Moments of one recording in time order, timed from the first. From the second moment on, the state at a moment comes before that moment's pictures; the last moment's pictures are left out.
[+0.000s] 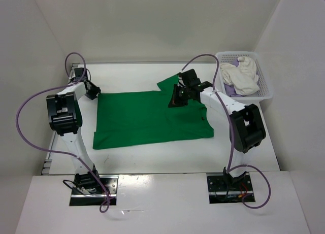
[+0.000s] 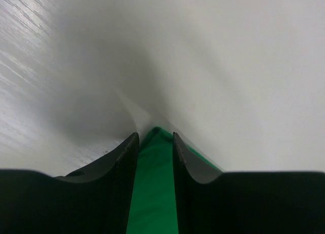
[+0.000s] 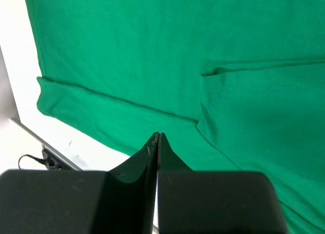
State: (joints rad) left arm 0.22 2.11 1.49 -0.31 -0.01 -0.73; right arm 0.45 1.78 1.35 -0.46 -0.32 0.56
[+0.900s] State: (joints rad) left arm 0.22 2.11 1.49 -0.28 0.04 -0.69; right arm 0.33 2.26 1.98 -0.49 -0.16 0.55
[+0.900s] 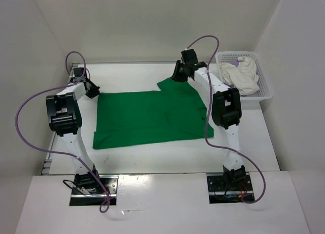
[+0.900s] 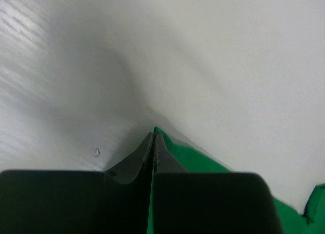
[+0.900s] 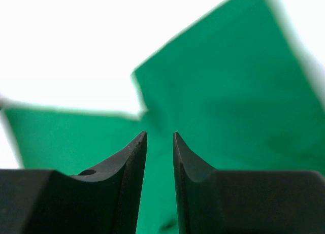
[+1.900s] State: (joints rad) left arm 0.21 1.98 1.38 -0.23 0.11 -0.71; right arm 0.24 2.87 2.81 -0.71 -0.05 0.48
